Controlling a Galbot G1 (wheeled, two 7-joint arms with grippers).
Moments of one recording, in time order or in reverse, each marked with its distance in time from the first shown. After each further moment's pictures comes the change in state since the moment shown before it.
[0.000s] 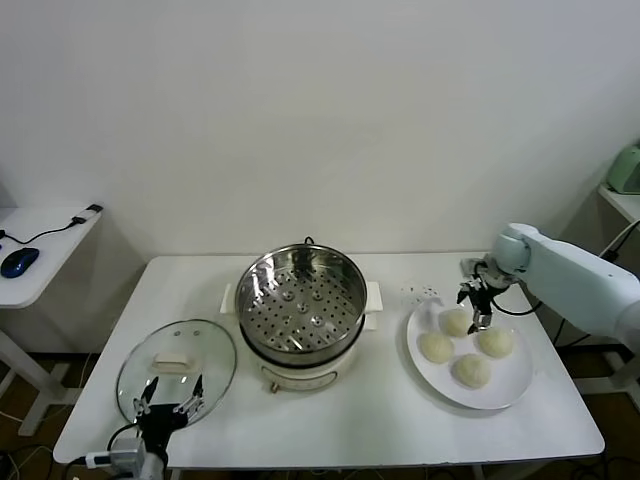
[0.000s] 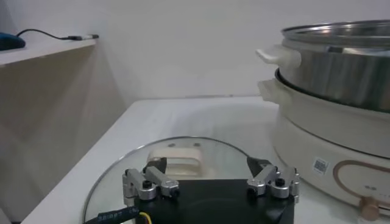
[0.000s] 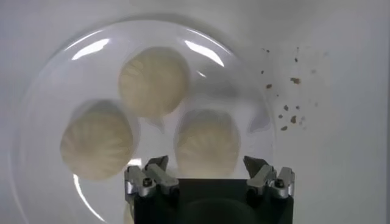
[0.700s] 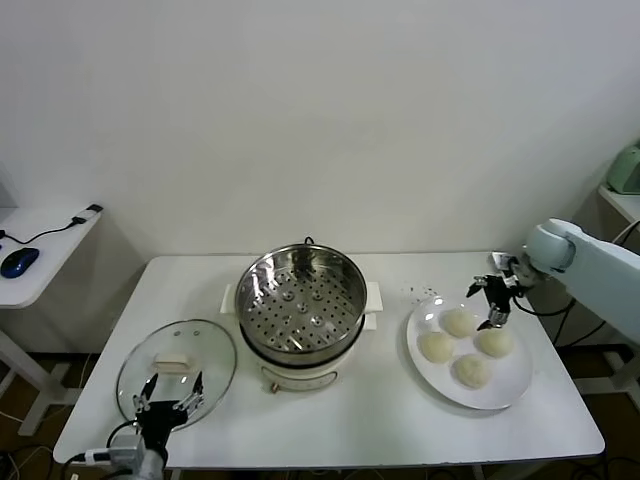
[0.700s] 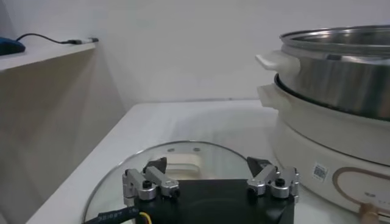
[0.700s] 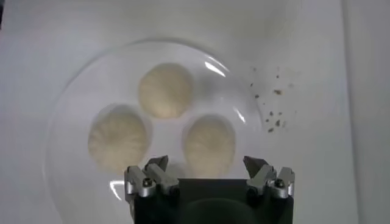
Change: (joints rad) left arm -0.005 0.002 -0.001 -0.013 -0.002 0.012 0.000; right arm 0.060 -0.156 0.002 0.170 0.057 0.039 -0.013
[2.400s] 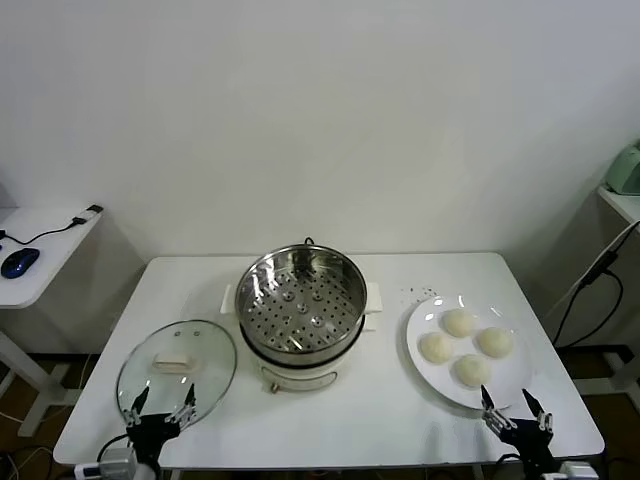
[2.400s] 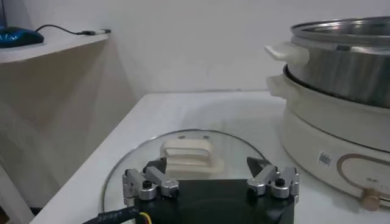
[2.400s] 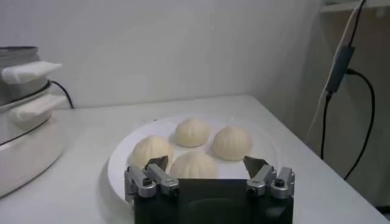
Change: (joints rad) left arm 0.058 -0.027 -0.029 -0.037 0.001 0.020 -0.007; right arm -1.967 0.467 1.800 0.936 0.314 0.004 1.147
